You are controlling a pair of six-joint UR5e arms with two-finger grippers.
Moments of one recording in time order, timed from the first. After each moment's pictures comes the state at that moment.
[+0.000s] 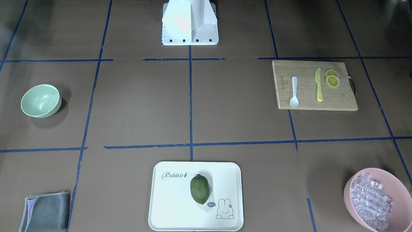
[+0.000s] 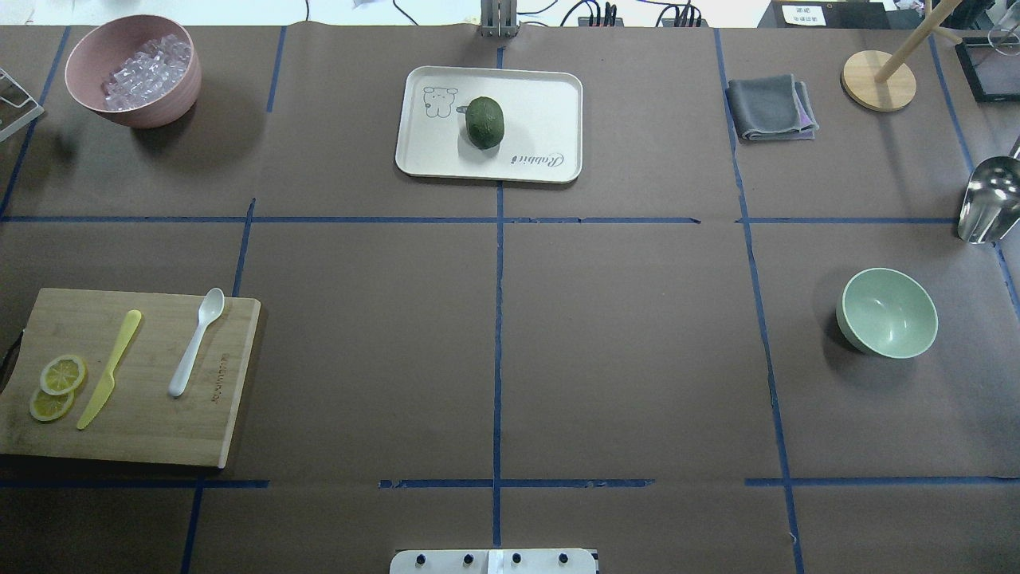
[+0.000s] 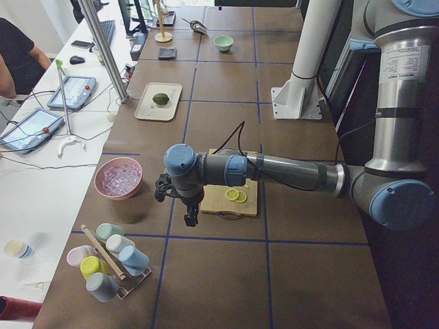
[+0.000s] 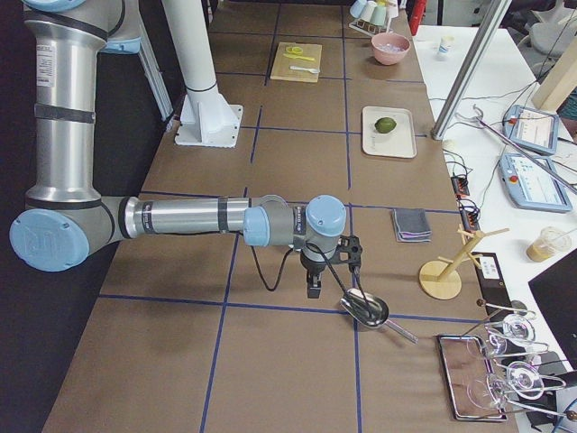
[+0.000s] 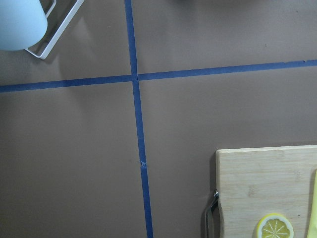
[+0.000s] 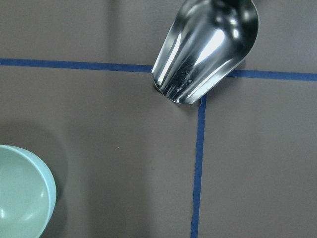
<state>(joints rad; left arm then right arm) -1.51 -1.54 -1.73 -1.46 -2.41 0.04 1.46 -1.67 1.73 -1.54 2.37 0.08</state>
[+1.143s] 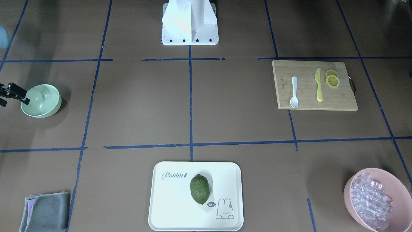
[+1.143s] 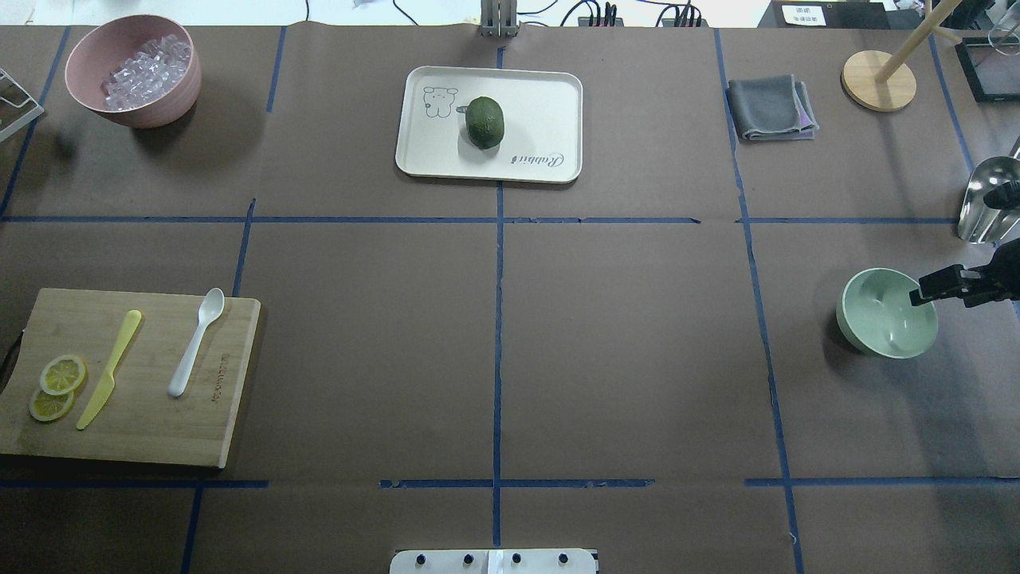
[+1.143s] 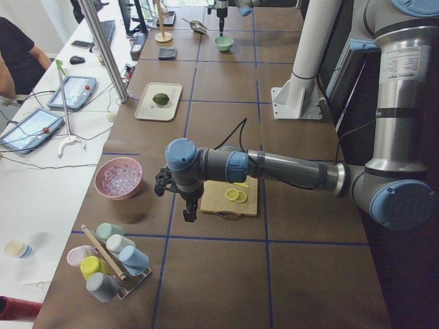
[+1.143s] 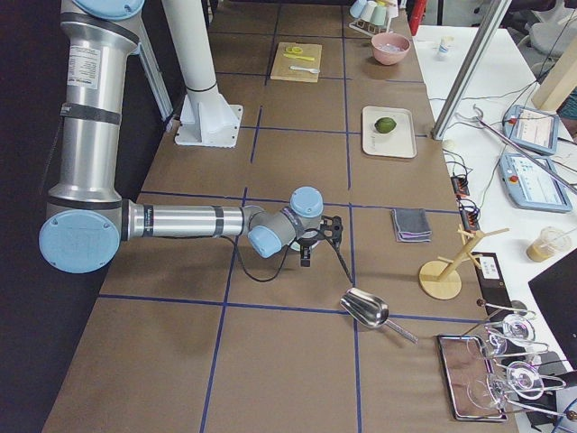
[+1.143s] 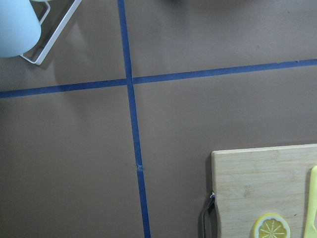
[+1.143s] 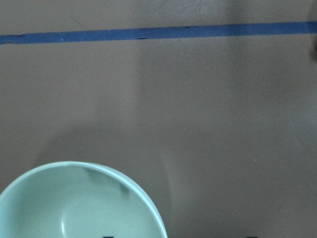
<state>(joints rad) -1.51 -1.54 -1.76 -1.47 -2.41 0.04 1.07 -1.71 1.62 -0.91 2.29 0.74</state>
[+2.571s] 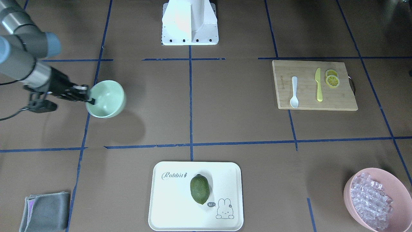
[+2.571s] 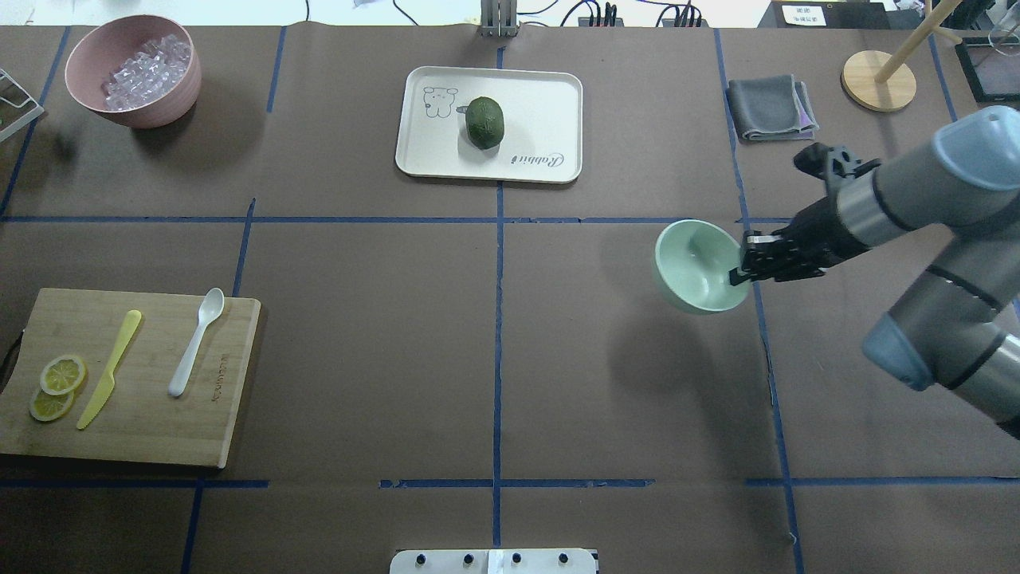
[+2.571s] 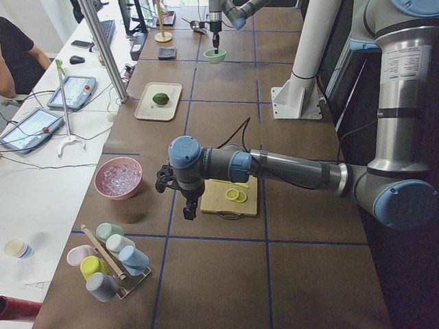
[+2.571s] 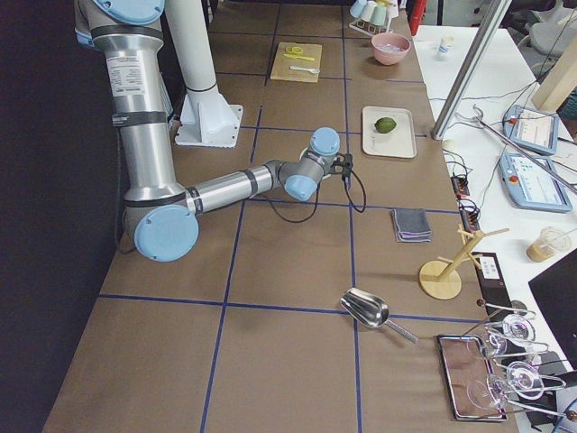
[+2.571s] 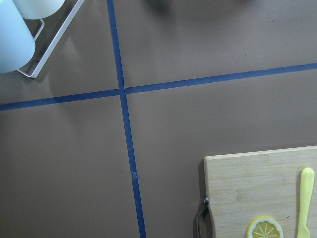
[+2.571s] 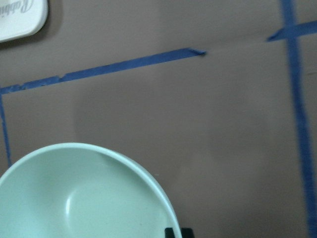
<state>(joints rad) -1.51 -1.51 -1.78 -1.54 -2.41 0.04 0.81 -1.35 1.69 -0.88 2.32 1.32</state>
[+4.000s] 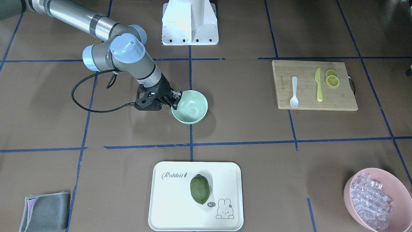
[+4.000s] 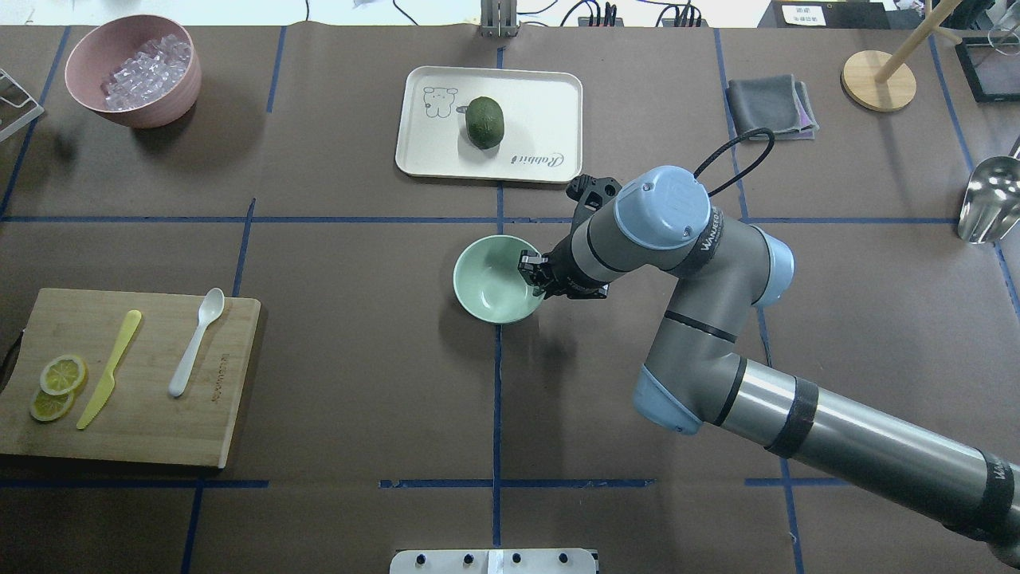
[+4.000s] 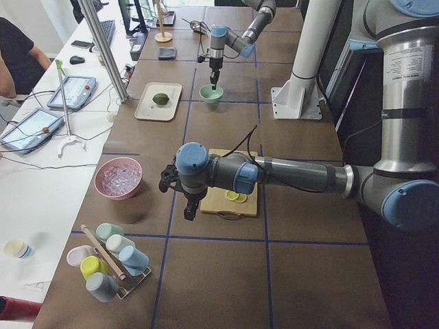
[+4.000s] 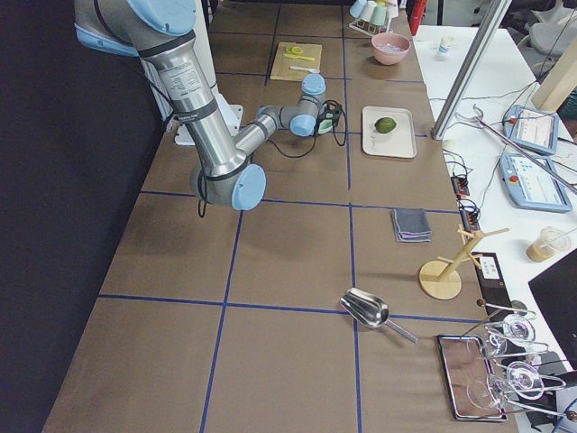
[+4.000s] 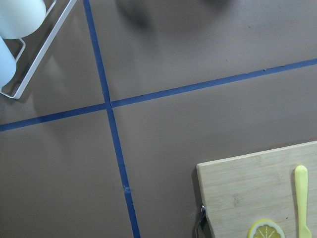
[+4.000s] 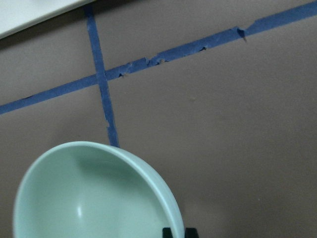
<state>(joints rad) -1.51 -1.48 -1.76 -1.67 -2.45 0.03 0.56 -0.97 1.51 -1.06 1.97 1.51</state>
